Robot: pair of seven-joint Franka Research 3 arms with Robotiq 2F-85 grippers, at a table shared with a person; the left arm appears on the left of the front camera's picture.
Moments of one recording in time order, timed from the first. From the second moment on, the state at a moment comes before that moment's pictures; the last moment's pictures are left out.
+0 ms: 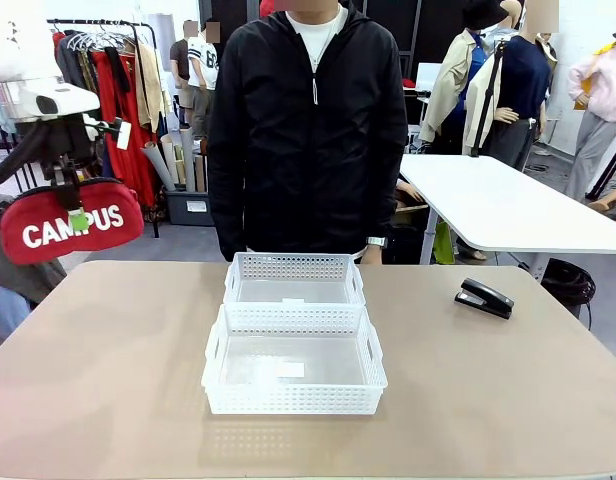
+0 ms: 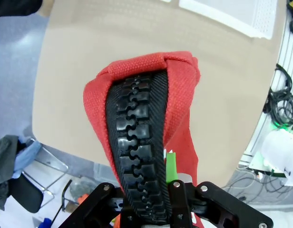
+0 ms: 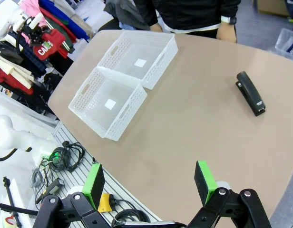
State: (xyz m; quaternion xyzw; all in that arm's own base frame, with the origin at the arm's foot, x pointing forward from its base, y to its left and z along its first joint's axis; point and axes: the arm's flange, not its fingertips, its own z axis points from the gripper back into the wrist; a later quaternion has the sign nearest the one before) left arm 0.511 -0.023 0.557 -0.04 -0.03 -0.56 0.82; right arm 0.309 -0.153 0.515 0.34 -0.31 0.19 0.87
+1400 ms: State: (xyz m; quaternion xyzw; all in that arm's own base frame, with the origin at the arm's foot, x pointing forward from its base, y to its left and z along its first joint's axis) left arm 0.512 -0.023 0.554 -0.05 -0.03 -0.57 0.82; right arm 0.309 -0.153 0.515 0.34 -0.31 0.19 0.87
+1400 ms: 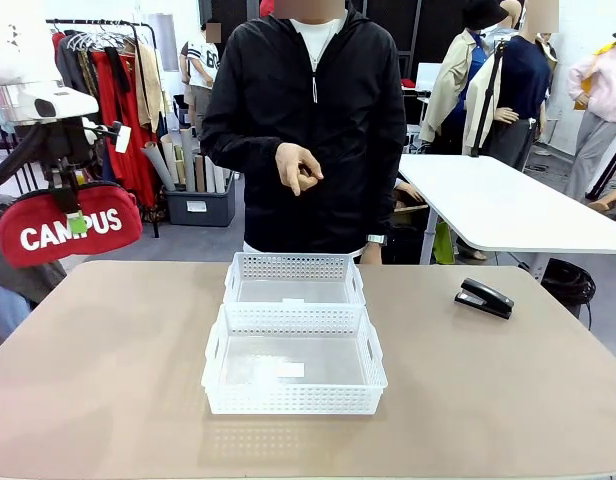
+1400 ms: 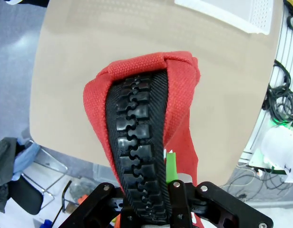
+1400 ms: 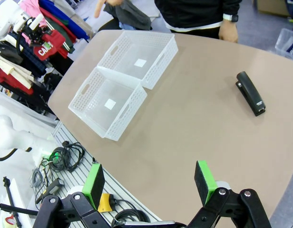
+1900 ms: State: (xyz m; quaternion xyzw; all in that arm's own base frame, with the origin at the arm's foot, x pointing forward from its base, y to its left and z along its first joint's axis) left arm 0.512 -0.023 0.554 -0.05 -0.03 -0.57 0.82; right arm 0.309 -0.153 0.515 0.34 -0.31 0.19 0.87
